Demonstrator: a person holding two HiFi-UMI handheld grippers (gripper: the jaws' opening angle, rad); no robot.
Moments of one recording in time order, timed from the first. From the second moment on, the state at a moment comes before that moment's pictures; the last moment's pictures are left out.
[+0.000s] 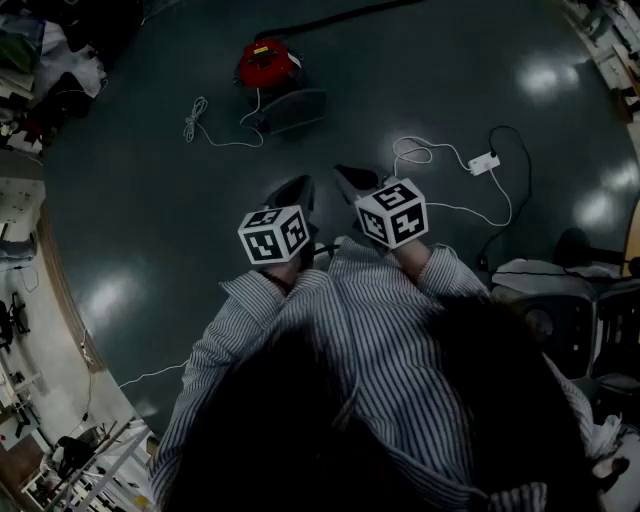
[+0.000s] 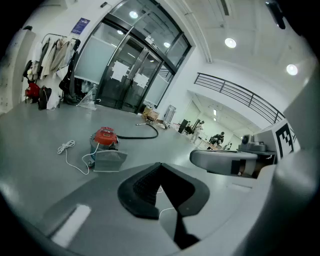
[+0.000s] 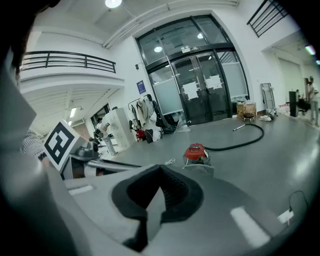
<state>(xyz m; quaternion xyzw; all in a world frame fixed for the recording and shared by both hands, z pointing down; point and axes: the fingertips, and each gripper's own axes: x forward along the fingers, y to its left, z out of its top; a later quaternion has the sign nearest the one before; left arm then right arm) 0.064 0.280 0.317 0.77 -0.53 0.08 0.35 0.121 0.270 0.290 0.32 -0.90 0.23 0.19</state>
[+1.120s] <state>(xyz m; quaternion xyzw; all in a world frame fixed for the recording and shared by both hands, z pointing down) 0.072 0.248 0.321 0.77 -0.52 0.03 0.38 0.128 0.233 0.296 0.31 -0.90 0.24 0.19</state>
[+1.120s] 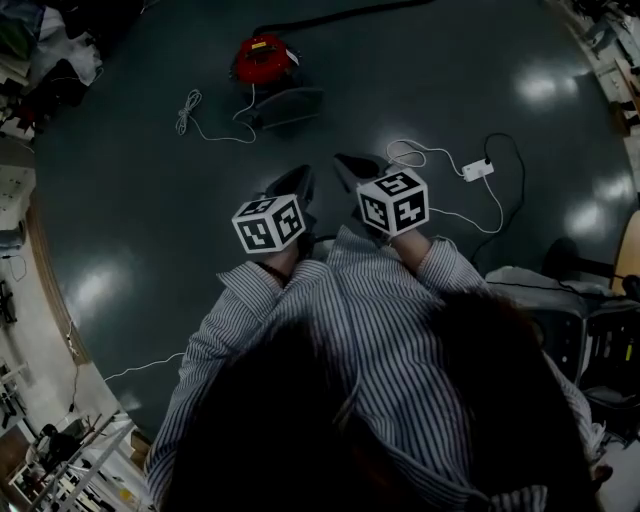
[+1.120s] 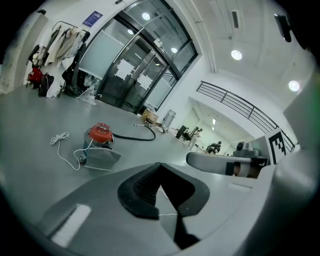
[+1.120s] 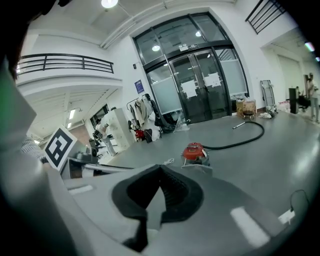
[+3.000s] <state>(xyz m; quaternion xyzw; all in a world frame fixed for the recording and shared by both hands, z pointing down) -0.055 -0.072 0.434 0.75 -0.48 0.10 0.44 -0.006 -0.078 0.421 0.27 -0.86 0.34 0.28</state>
